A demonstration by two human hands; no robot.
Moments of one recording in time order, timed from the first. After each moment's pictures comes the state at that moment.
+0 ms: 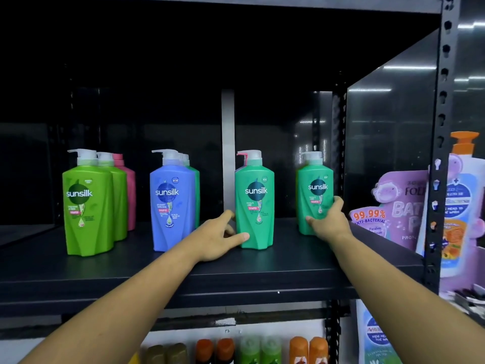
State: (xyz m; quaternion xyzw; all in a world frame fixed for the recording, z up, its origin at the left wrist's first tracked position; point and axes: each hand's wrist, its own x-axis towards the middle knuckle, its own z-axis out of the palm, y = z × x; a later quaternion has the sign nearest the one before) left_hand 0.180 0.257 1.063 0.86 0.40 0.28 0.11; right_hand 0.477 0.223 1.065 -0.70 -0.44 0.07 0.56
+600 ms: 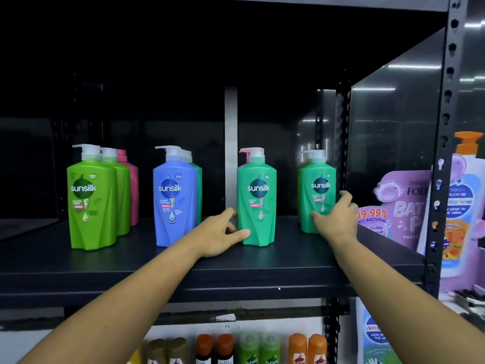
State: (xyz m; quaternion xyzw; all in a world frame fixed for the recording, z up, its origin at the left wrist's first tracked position) left_hand 0.179 0.258 1.062 0.86 0.41 0.28 0.11; right_hand 0.474 0.216 1.064 -0.70 -0.42 -0.04 0.57
